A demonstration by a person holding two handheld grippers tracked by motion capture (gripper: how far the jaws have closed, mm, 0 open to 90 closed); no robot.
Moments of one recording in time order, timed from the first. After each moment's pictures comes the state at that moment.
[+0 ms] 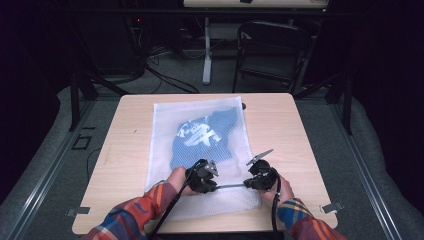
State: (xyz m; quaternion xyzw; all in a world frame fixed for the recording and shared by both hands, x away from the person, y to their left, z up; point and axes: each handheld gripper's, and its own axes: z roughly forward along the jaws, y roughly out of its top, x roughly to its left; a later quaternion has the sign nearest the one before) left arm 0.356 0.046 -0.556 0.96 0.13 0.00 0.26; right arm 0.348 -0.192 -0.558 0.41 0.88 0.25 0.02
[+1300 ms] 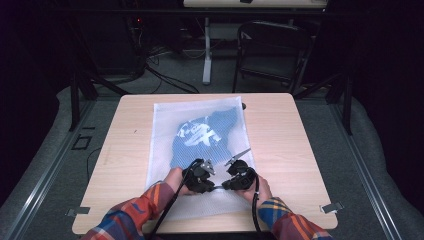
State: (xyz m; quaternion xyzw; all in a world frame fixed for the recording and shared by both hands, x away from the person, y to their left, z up) left arm 0.359 0.054 -0.560 0.95 0.15 -0.02 0.26; right arm 0.354 -0.132 -0.563 0.37 0.89 0.28 -0.03
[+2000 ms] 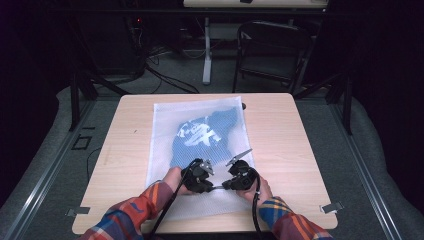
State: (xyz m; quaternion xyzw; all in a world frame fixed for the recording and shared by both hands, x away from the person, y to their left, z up) left arm 0.359 0.058 -0.558 0.96 0.14 -0.02 0.26; right arm 0.354 -0.136 -0.565 0.36 0.89 0.29 -0.03
